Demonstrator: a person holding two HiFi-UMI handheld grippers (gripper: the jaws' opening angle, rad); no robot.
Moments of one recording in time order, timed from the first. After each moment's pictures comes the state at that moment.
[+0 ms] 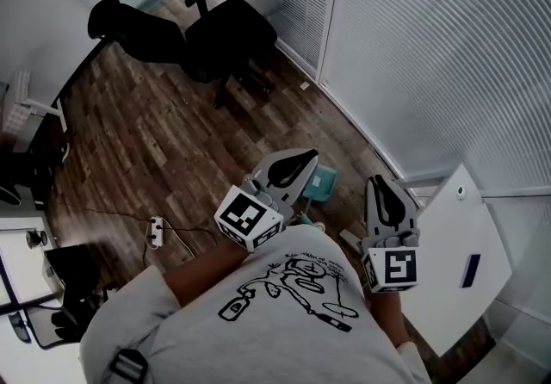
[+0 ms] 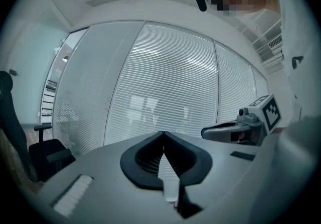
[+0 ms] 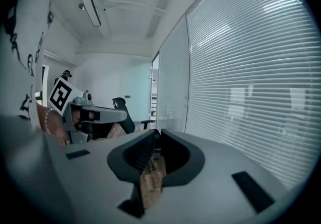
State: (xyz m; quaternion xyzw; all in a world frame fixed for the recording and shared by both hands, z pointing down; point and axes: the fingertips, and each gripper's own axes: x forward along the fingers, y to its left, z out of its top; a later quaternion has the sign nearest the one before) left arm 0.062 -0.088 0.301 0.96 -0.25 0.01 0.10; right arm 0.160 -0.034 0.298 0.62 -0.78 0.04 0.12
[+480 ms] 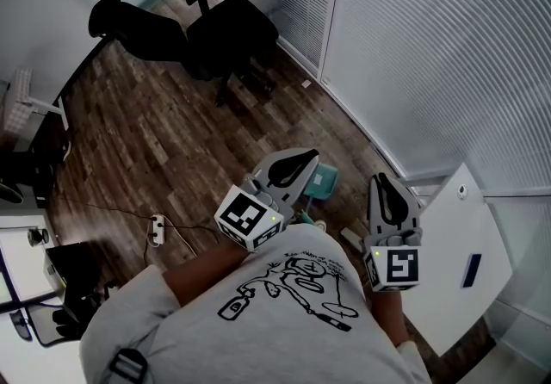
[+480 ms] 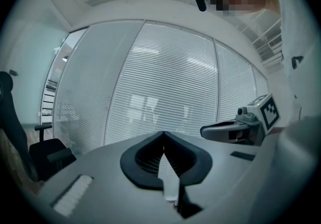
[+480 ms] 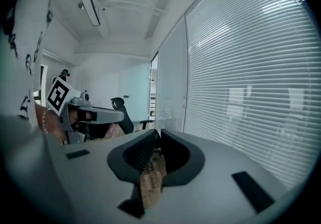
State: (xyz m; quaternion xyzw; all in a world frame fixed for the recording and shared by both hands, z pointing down) left arm 0.062 -0.089 0.302 0.96 -0.25 0.01 0.11; right arm 0.165 -0.038 0.297 0.62 -0.77 0.05 0.12
